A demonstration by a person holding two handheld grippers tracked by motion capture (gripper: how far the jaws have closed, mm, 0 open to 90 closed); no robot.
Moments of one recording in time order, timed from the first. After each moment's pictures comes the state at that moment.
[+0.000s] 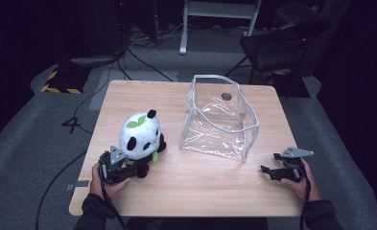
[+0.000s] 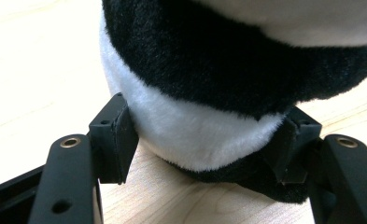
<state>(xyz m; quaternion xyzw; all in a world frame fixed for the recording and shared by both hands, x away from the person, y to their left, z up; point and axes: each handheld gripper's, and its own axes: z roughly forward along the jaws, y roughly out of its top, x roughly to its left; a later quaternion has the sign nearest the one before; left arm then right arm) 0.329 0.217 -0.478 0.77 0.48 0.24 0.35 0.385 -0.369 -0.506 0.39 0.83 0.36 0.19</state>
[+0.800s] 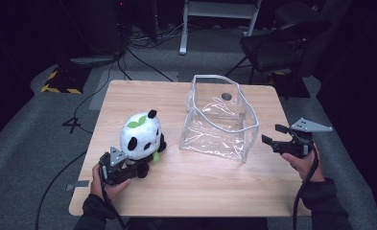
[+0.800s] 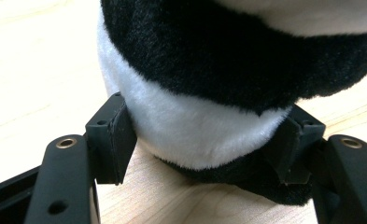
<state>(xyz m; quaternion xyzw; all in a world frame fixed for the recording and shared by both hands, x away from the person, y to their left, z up) 0.328 0.218 -0.483 0.76 0.48 0.24 0.36 0.402 -0.337 -0.386 0.38 0.77 0.46 0.23</state>
